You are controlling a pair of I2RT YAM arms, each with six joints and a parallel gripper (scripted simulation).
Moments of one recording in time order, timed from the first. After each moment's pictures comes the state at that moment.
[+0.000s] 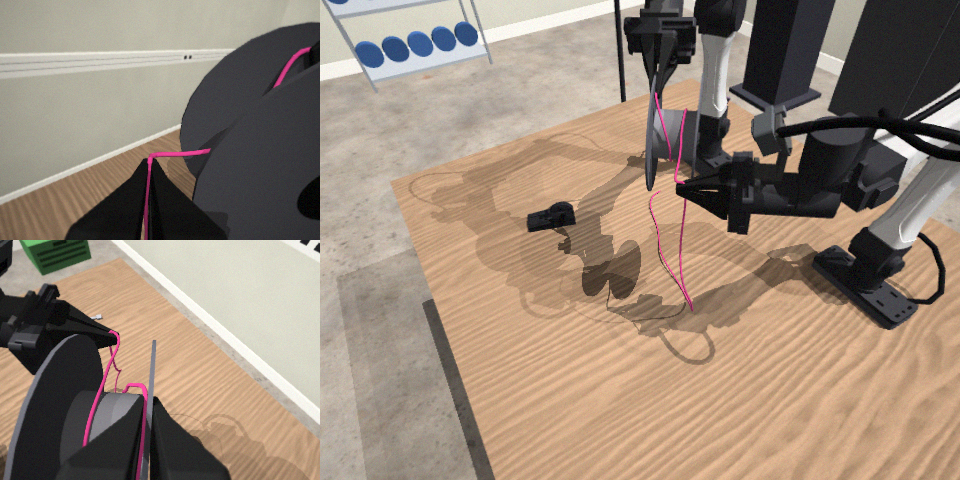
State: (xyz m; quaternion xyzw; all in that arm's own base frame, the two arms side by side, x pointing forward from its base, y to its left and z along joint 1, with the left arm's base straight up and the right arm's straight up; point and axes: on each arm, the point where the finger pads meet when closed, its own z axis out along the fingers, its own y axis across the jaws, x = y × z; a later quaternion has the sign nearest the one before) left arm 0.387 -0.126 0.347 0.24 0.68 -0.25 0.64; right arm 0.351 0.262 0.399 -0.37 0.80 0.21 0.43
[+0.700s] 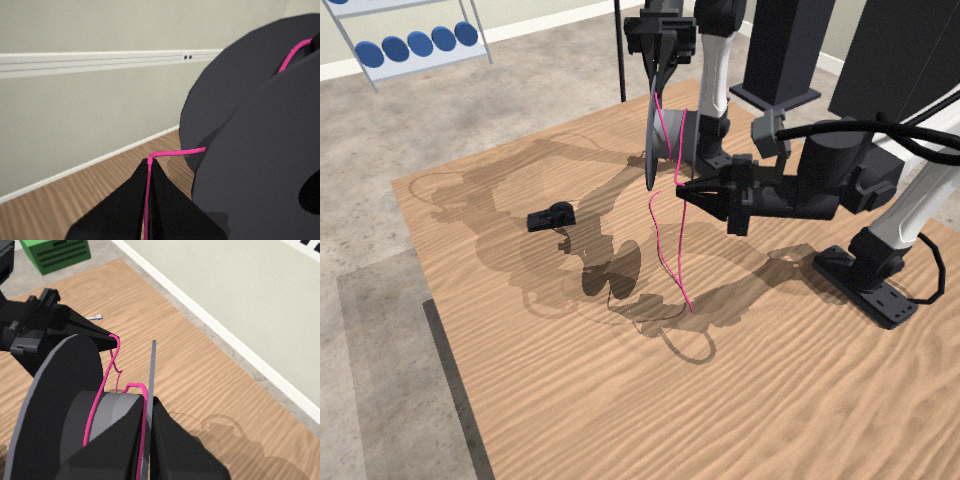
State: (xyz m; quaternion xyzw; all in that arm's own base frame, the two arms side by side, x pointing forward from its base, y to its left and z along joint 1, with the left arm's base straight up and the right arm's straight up) left arm 0.386 -0.128 0.342 0.24 0.68 -0.25 0.65; right arm 0.351 0.262 0.399 -0.37 0.80 0.21 0.43
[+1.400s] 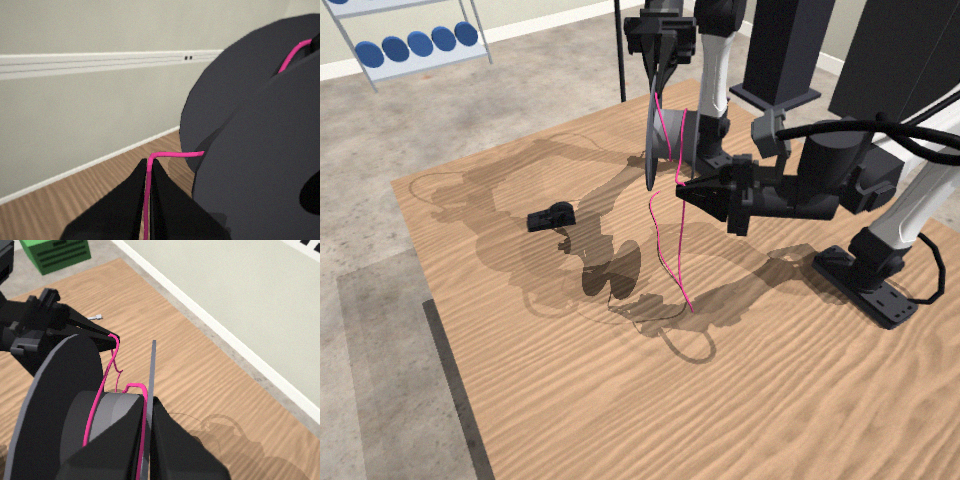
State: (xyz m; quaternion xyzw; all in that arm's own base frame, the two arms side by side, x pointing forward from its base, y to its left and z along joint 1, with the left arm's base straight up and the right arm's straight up) left arm 0.386 -0.128 0.342 0.24 0.68 -0.25 0.65; right arm 0.351 0.262 0.399 -0.37 0.80 0.21 0.43
